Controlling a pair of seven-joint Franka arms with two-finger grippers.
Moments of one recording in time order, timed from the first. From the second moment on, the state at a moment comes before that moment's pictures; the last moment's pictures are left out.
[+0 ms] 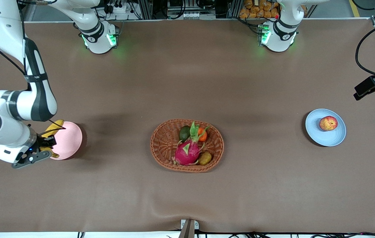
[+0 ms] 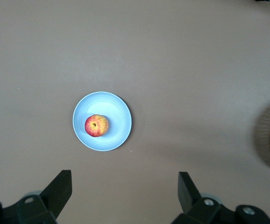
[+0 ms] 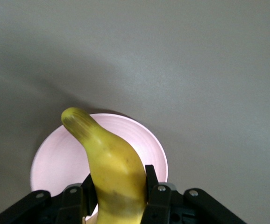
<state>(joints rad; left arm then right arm) 0.00 0.03 -0.01 -1.52 0.08 1.61 -0.22 -0.02 0.51 -0.10 -1.76 -0.17 2.31 -0.45</state>
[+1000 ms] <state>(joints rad) 0.00 0.03 -0.01 -1.53 0.08 1.61 -0.22 0.01 0.40 -0.07 -1.82 -0.17 2.29 -0.46</state>
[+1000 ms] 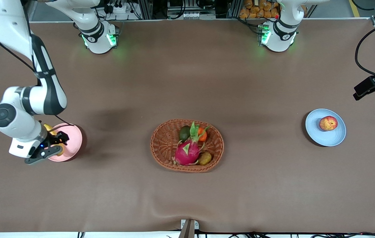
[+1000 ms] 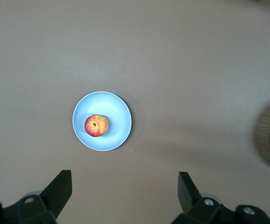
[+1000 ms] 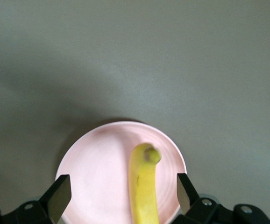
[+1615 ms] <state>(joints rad) 0.00 0.03 -0.01 -1.53 0.08 1.61 -0.22 0.01 0.17 -0.06 -1.74 -0.01 1.92 -0.47</state>
